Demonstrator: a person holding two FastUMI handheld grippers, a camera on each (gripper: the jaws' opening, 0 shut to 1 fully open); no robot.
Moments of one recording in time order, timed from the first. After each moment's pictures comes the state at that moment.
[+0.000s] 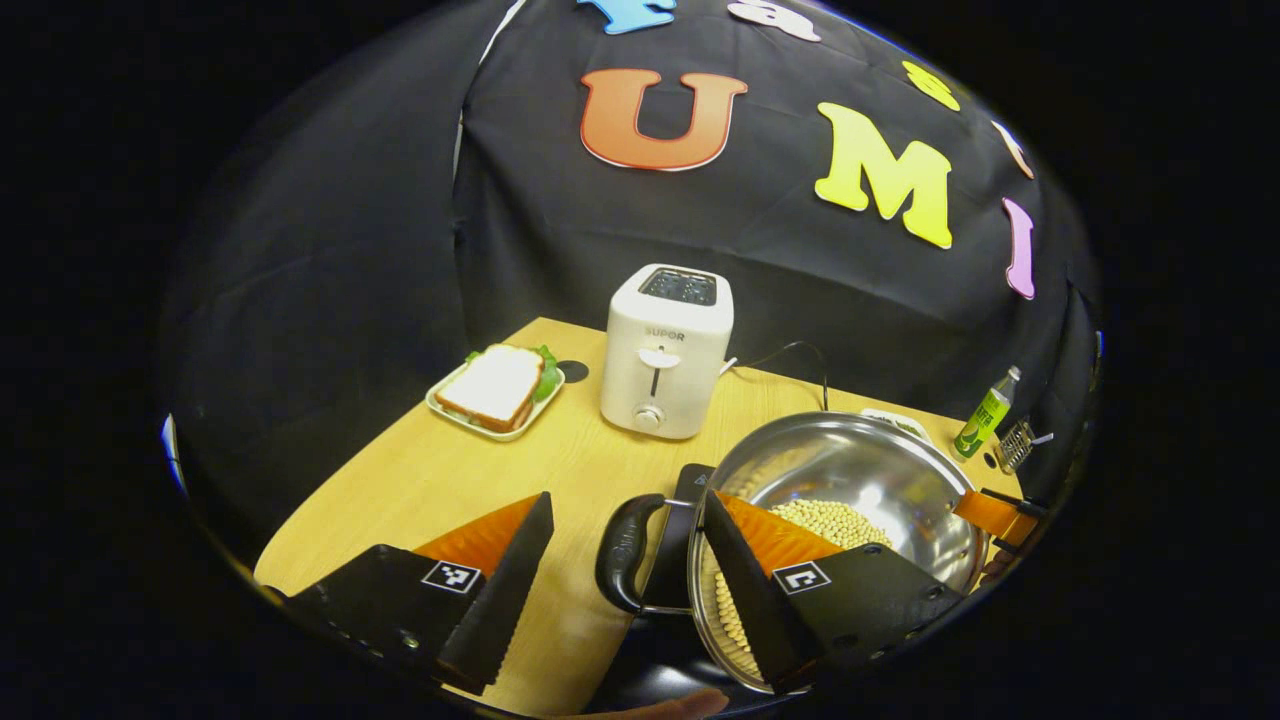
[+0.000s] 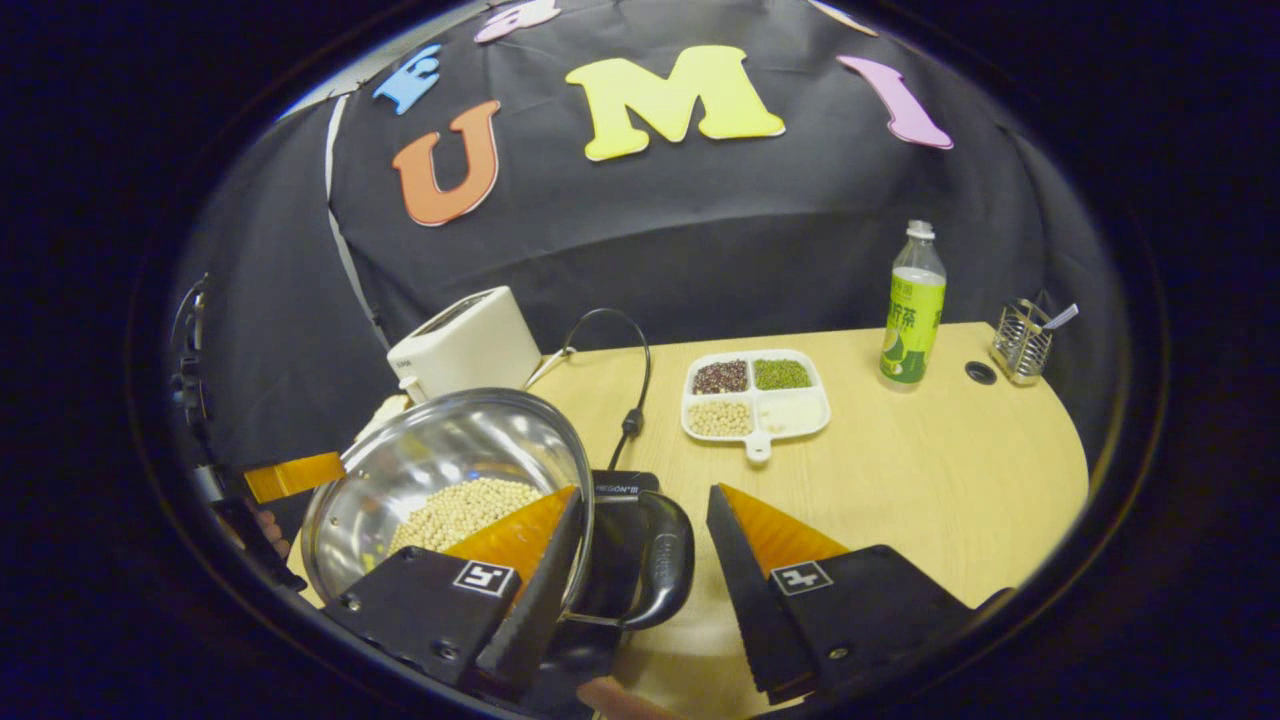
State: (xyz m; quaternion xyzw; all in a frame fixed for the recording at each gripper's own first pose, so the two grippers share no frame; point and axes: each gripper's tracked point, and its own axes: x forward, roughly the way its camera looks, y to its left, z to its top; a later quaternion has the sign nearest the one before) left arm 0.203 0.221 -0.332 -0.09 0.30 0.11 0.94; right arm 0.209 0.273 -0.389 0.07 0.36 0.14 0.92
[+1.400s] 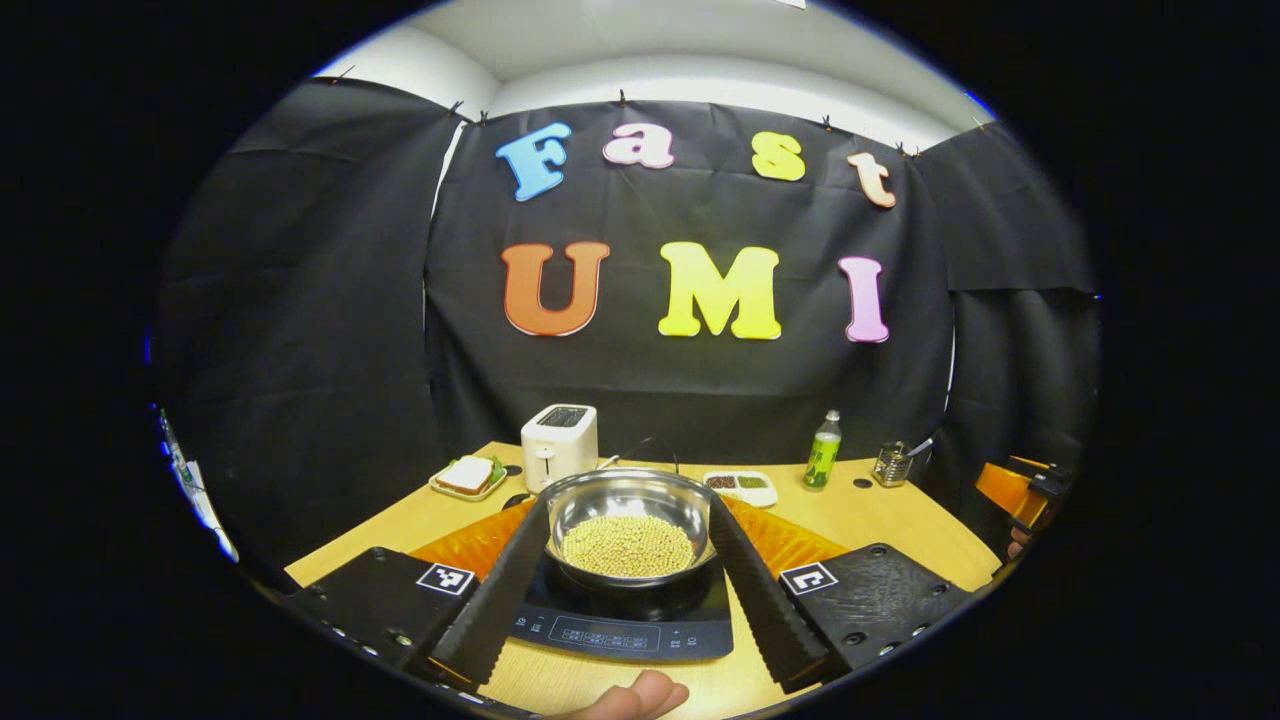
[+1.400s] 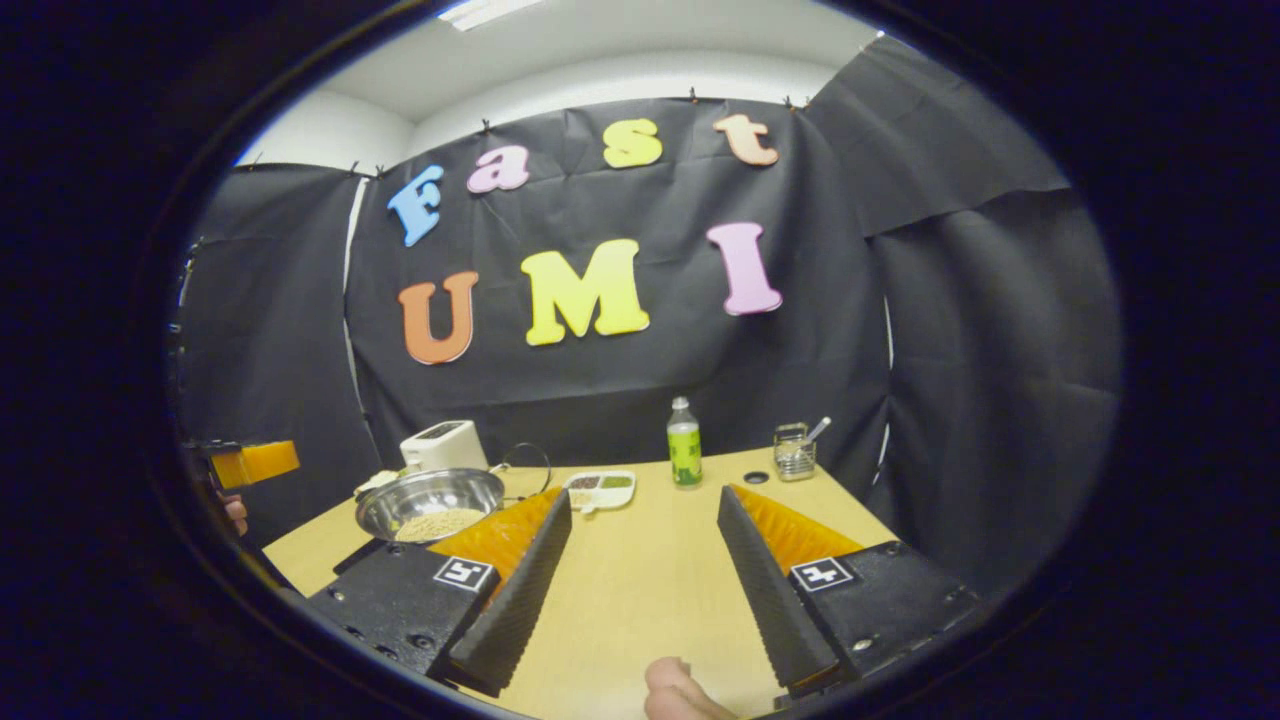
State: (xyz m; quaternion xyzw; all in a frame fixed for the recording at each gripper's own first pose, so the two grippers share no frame) left arm 0.014 0.035 -0.138 -0.03 0.10 0.04 0.99; right arm -0.003 0.037 -0.181 0.04 0.13 0.04 0.99
